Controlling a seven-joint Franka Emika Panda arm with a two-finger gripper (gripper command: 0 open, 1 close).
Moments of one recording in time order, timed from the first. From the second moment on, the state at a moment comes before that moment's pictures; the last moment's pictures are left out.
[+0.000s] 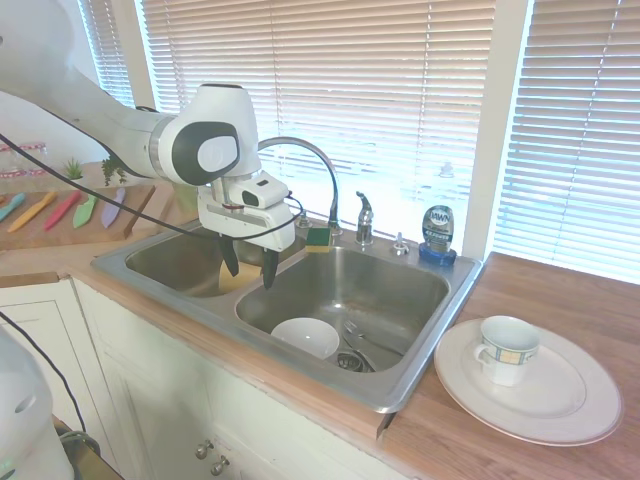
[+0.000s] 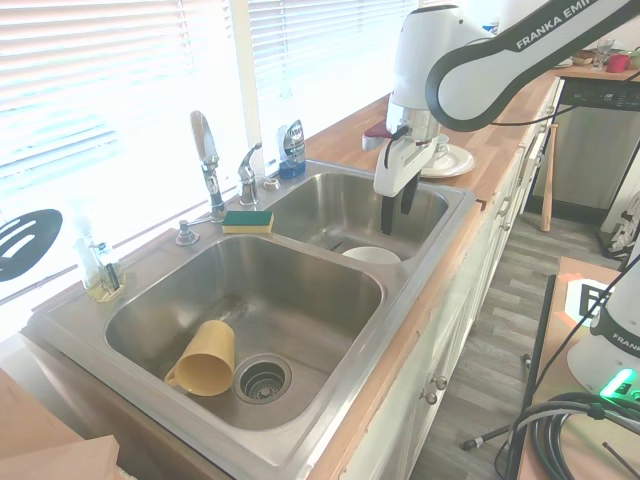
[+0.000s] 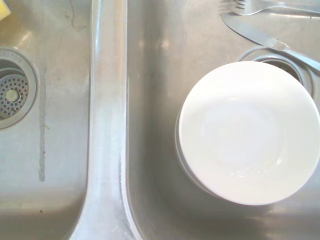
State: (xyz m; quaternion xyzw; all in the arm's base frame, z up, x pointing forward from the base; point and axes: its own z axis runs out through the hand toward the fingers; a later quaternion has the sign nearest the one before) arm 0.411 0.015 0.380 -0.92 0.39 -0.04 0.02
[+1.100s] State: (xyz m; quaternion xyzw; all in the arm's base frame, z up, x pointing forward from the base) arm 0.419 0.012 0.387 -0.92 0.40 -0.04 0.01
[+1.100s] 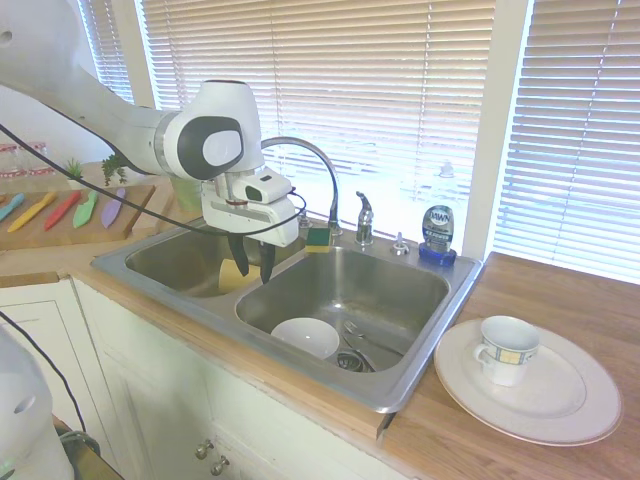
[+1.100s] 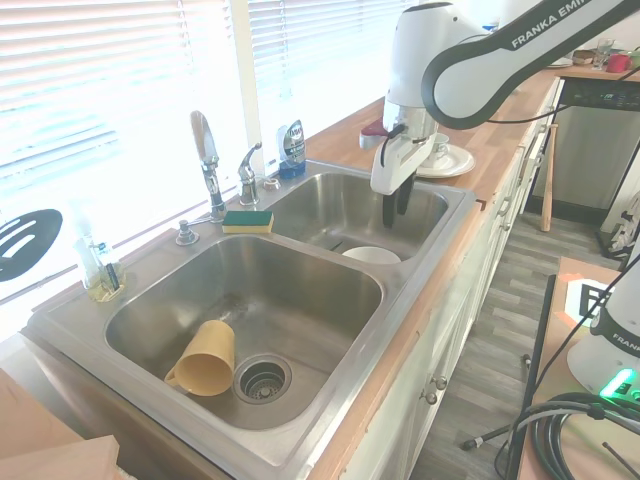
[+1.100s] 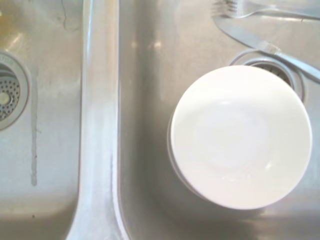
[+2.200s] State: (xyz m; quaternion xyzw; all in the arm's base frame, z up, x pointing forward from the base) arm 0.468 0.011 0.421 -0.91 0.41 -0.11 0.01
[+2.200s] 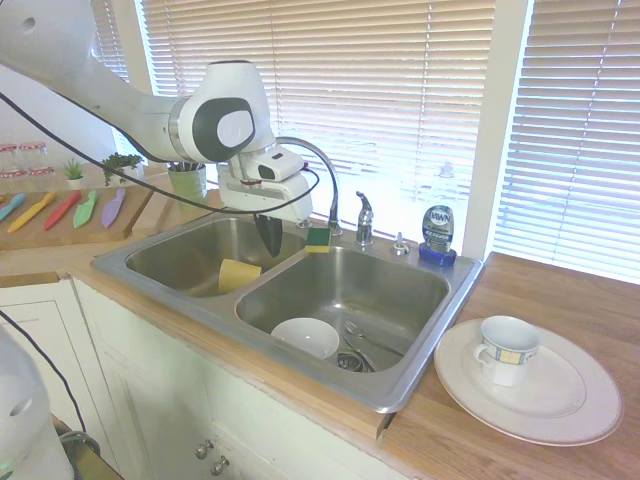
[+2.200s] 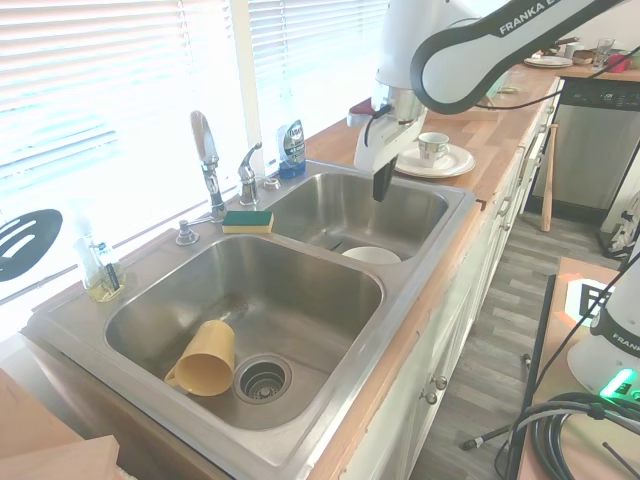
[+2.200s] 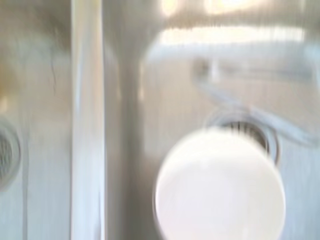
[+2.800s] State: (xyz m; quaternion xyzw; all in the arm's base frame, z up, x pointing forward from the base) arm 0.592 -0.003 0.456 -0.89 0.39 -0.24 0.02
